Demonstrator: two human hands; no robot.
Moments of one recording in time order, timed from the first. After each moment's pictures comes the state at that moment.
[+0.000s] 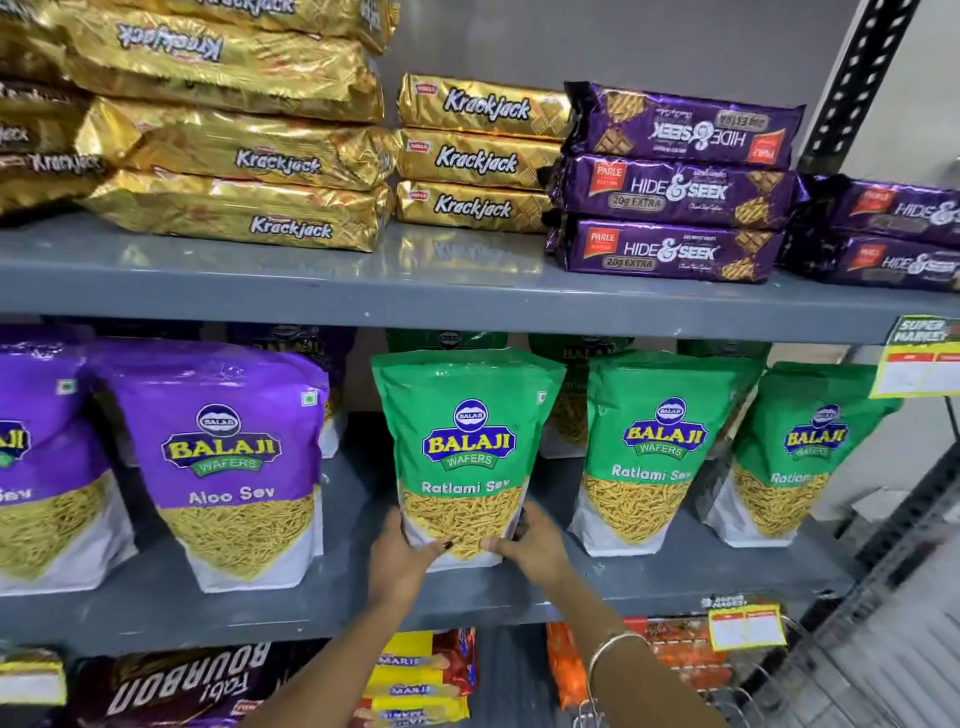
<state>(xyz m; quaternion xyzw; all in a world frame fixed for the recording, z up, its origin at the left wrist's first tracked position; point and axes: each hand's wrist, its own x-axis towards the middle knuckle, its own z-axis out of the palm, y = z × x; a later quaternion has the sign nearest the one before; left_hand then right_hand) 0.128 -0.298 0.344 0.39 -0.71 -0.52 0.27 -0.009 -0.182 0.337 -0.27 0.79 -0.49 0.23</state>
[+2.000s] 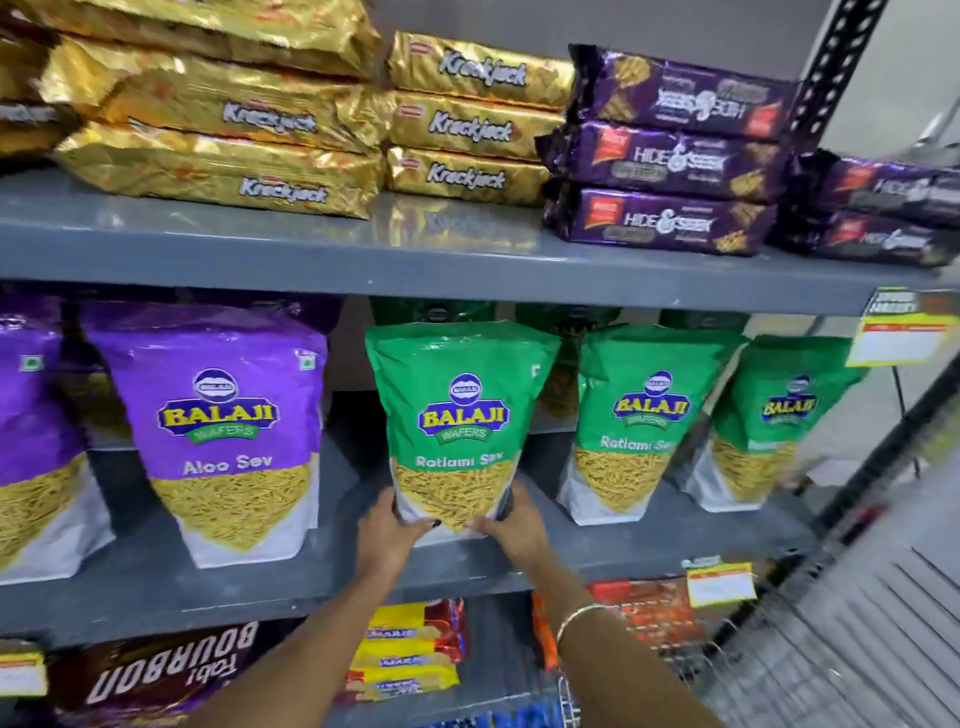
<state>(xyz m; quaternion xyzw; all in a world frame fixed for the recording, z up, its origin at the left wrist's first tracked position) 0.132 -0.310 0.339 0.39 -0.75 -0.48 0.23 0.021 -0.183 0.346 -0.23 0.81 -0.50 0.20</state>
